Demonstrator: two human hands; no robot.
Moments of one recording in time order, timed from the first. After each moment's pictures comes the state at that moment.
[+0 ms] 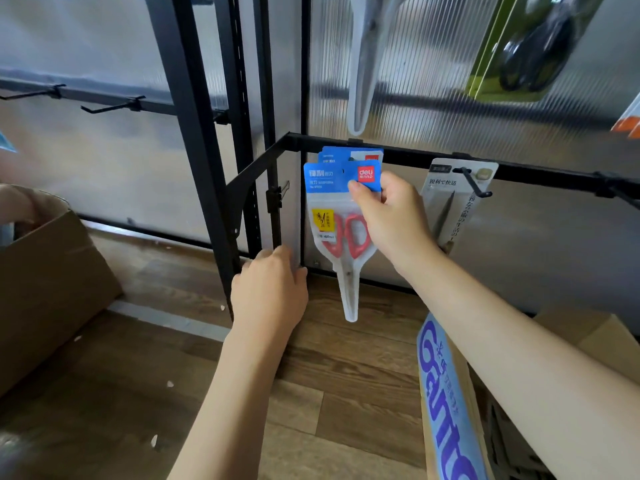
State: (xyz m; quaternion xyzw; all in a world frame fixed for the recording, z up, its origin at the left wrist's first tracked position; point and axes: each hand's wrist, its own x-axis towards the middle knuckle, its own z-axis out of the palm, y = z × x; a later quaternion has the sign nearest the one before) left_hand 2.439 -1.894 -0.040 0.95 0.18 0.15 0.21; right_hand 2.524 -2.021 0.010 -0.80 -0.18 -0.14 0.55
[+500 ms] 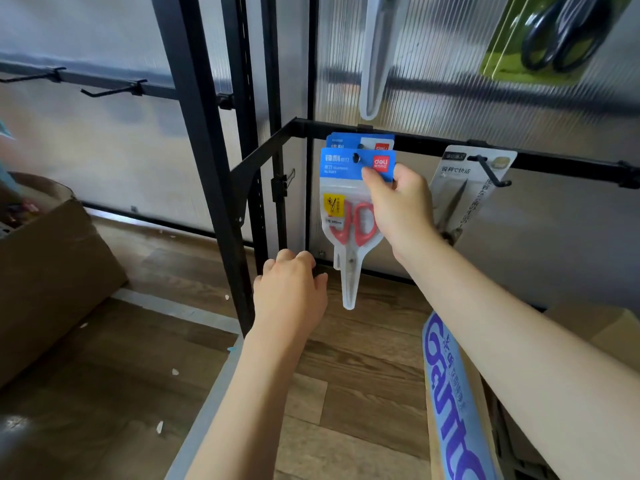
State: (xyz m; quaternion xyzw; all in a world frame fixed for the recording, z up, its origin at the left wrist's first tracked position) left_hand 2.443 -1.905 -0.060 0.96 0.15 0.11 0.19; right_hand 2.543 -2.011 -0.002 -0.79 -0.09 -0.15 0.59
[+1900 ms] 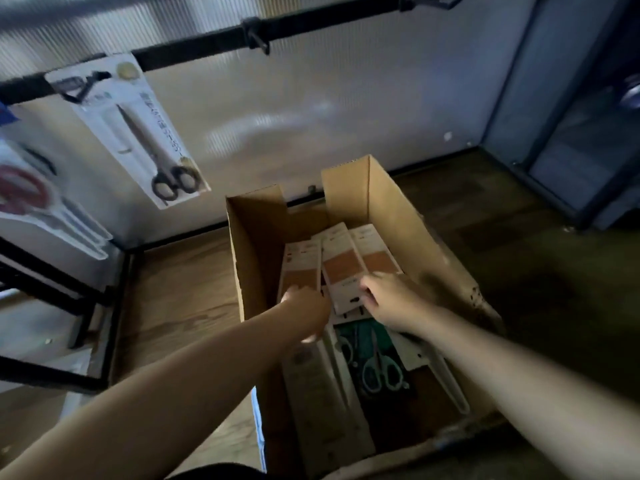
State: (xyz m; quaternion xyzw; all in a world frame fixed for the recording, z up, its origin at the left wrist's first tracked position) left_hand 2.441 -2.215 -0.180 0.87 -0.33 -0.25 -0.26; right_hand 2.405 -2.372 -0.207 -0.97 -0.04 0.15 0.19
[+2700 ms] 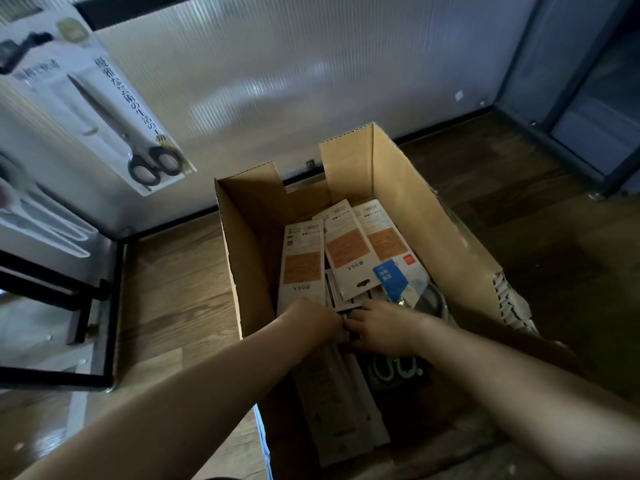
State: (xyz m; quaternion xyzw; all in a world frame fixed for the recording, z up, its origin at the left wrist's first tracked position) left_hand 2.431 -2.210 -0.202 0.78 -0.44 -0.29 -0.33; right_hand 2.393 -2.353 -0.251 -0.86 -0.48 0.13 -0.12
